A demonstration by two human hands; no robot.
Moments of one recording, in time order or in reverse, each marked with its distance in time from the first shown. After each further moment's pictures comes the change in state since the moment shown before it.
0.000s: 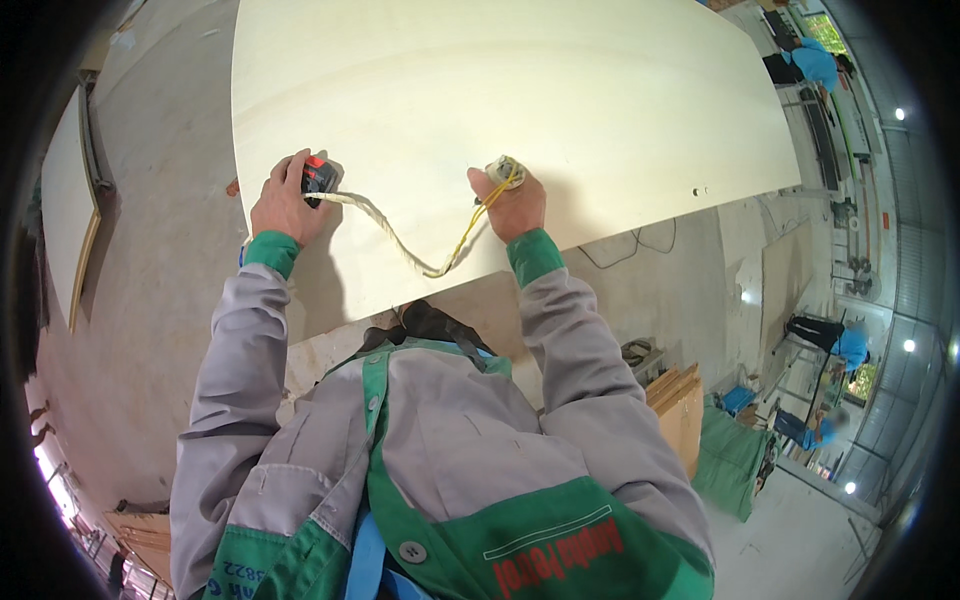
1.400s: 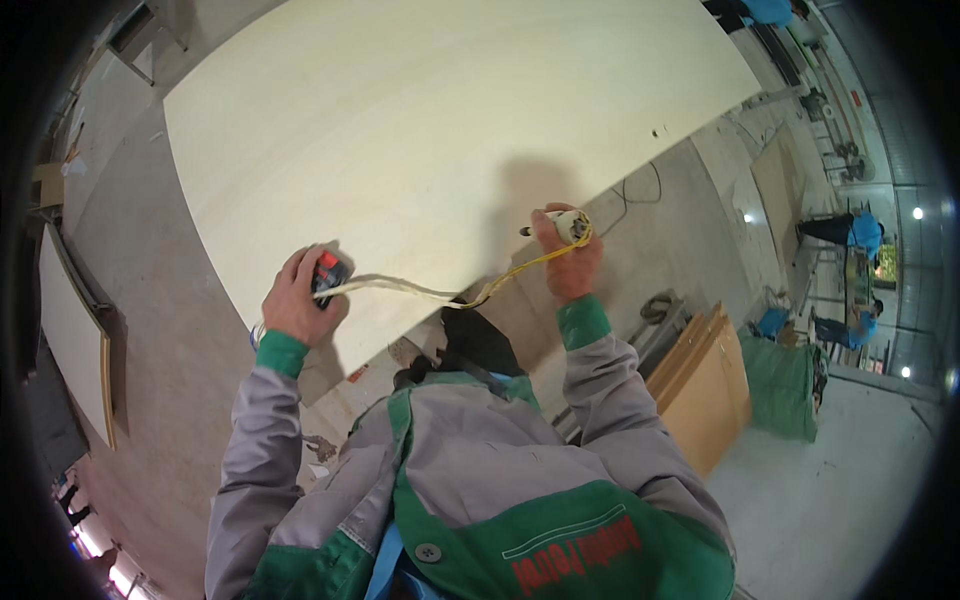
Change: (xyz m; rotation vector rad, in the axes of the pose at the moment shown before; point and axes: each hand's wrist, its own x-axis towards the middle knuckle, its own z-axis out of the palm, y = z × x) left_hand 0.087 0.051 -0.022 -0.129 -0.180 0.406; right_hand 0.027 -0.015 -0.101 0.272 0.483 0.047
